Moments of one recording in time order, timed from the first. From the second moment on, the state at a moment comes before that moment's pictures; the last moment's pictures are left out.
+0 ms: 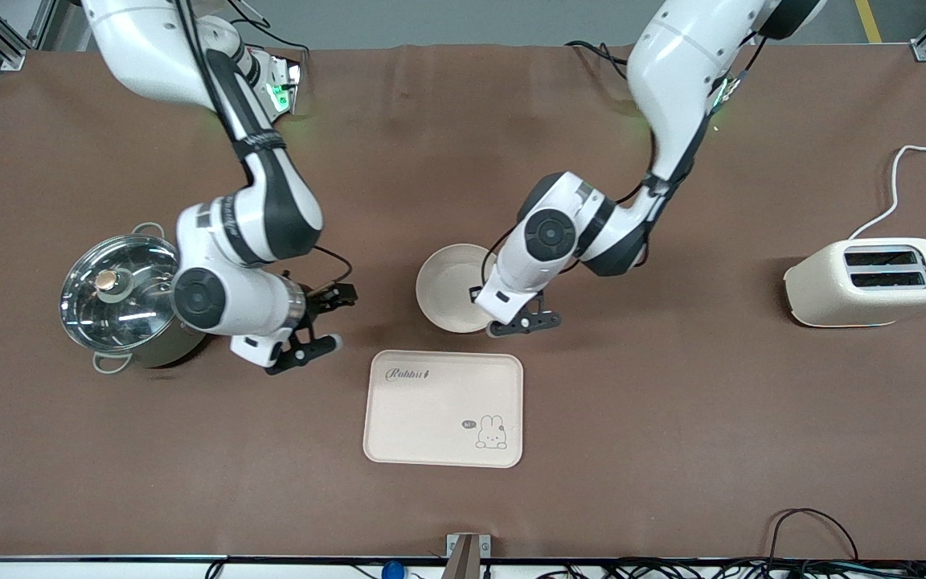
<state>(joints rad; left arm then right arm) -0.55 0.72 -0.19 -1.59 -0.08 2.37 -0.87 0.52 0.58 -0.17 -1.55 0.35 1.91 -0.11</state>
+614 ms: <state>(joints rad) -0.56 0.70 -0.18 -1.54 -0.02 2.28 -0.97 0.61 0.62 -0.17 -1.57 0.46 2.01 -0.09</state>
